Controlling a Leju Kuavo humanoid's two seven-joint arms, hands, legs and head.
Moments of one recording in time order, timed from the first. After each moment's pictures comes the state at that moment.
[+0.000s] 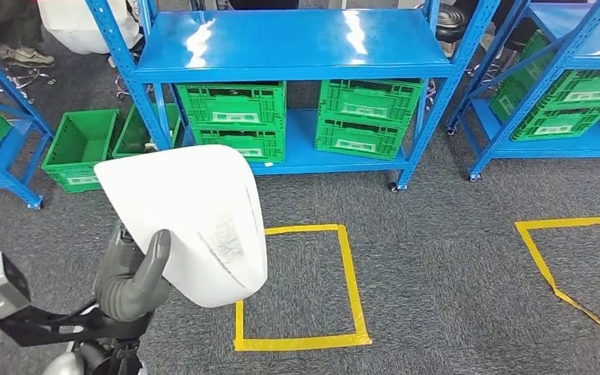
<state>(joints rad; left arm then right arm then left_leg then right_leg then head) -0.07 0.29 -0.62 -2.08 0.48 0.28 -0.28 -0.19 0.03 -1.40 -0.08 1.55 -0.15 -0.05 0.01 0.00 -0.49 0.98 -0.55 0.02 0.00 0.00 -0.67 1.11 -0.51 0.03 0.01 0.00</state>
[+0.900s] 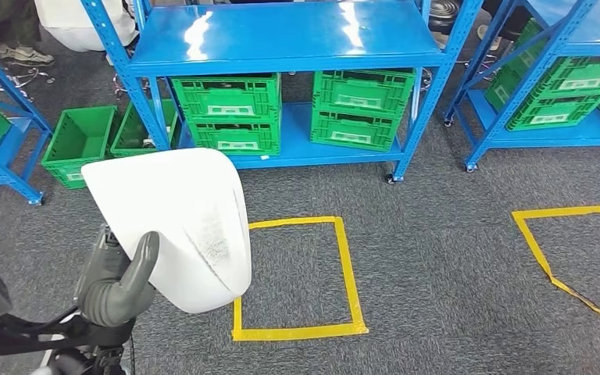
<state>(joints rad) -0.06 0.34 -0.62 -2.15 0.43 0.37 -0.19 -0.18 0.09 -1.41 -0.08 1.57 -0.09 -0.08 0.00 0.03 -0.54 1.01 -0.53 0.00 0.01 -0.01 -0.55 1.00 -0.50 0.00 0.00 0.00</state>
